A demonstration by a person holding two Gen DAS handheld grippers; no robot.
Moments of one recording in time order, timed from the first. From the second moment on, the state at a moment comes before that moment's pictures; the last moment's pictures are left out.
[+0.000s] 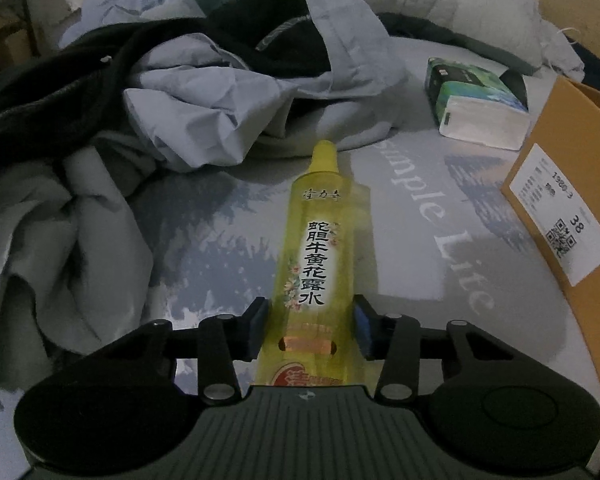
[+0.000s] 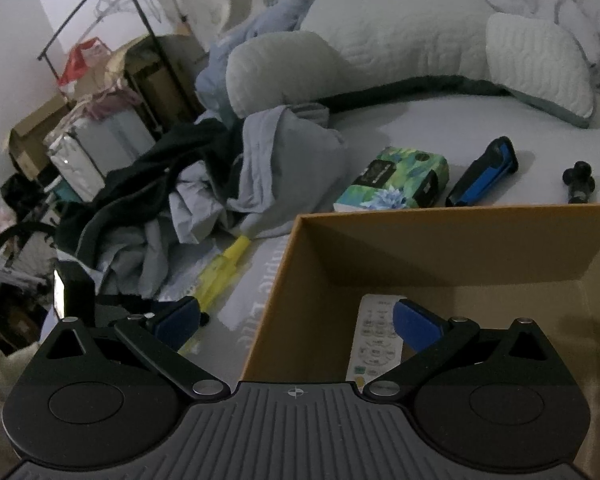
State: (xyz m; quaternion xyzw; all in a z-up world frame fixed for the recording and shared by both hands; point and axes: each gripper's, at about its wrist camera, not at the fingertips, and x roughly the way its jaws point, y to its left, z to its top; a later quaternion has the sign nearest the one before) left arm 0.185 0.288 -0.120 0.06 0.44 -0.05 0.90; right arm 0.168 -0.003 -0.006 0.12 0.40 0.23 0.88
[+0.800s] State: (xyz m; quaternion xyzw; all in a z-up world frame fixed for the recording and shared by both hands) left arm 0.118 0.246 -0.028 0.01 0.33 -0.02 0.94; right arm 0.143 -0.046 0.024 0.14 0.37 0.22 0.89
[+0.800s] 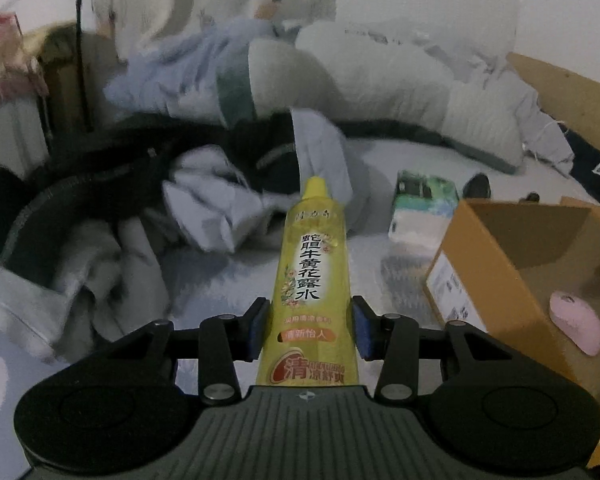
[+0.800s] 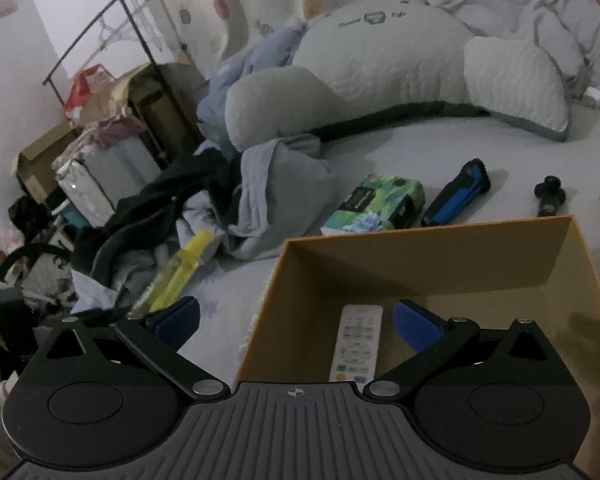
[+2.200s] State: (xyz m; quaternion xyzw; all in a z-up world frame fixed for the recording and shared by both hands) left arm 0.116 0.019 -0.012 0.03 0.33 -0.13 0.93; right arm 0.096 -0.252 0.033 0.20 0.31 0.17 0.92
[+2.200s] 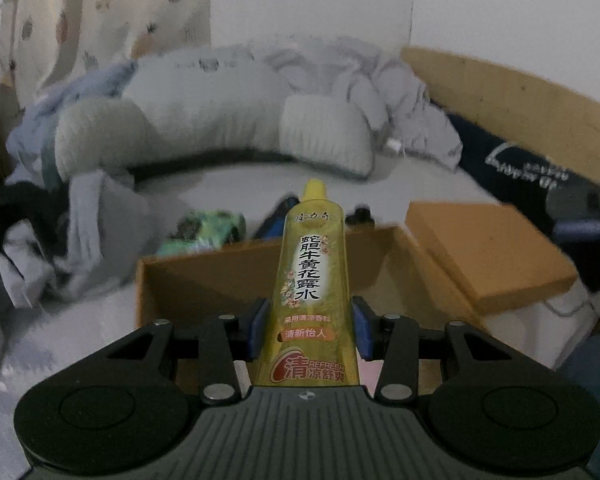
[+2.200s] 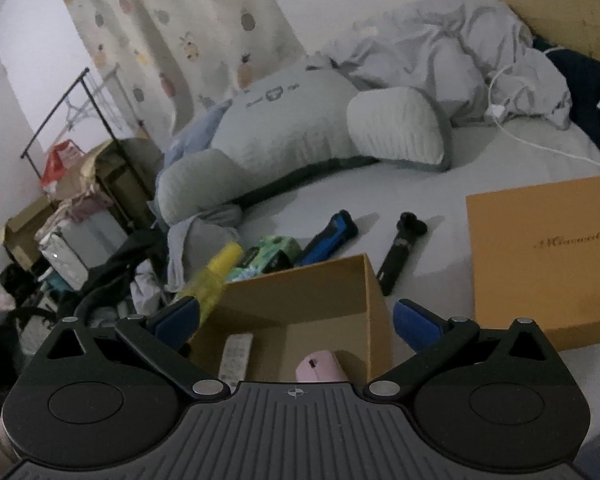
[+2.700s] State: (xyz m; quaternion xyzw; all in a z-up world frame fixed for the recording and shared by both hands) left arm 0.142 0.007 -0.067 0.02 0.41 -0.09 0.90; right arm 0.098 -0.257 0.022 0.20 0.32 0.17 0.91
